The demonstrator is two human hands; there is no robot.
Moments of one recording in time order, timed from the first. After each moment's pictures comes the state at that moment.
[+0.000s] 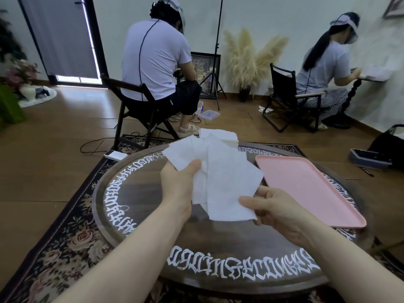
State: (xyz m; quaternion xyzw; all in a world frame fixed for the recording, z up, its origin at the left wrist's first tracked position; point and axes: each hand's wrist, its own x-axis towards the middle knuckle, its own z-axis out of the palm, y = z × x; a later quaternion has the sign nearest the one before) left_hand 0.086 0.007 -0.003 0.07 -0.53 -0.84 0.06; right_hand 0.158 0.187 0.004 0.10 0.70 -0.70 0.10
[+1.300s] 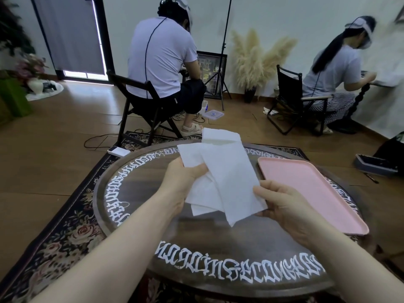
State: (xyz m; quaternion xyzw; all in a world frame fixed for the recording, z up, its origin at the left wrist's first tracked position) left_hand 0.087 -0.002 0.011 0.01 -0.59 -0.81 -0.07; right_hand 0.152 0.202 0.000 0.10 0.70 -0.70 0.02
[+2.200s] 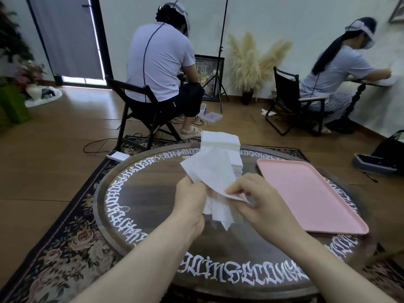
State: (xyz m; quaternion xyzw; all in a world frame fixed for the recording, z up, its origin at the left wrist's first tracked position) left_hand 0.111 0.025 0.000 0.10 -0.53 -0.84 -0.06; right_hand 0.157 0.168 0.005 -0.18 0.90 -0.34 -0.21
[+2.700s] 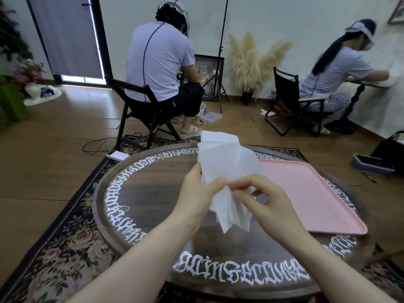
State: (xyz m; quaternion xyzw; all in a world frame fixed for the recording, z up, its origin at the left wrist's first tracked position) left_hand 0.114 0.018 0.000 -0.09 -0.58 -0.81 -0.07; right_hand 0.165 0.169 0.010 -0.12 0.85 -0.48 -0.18
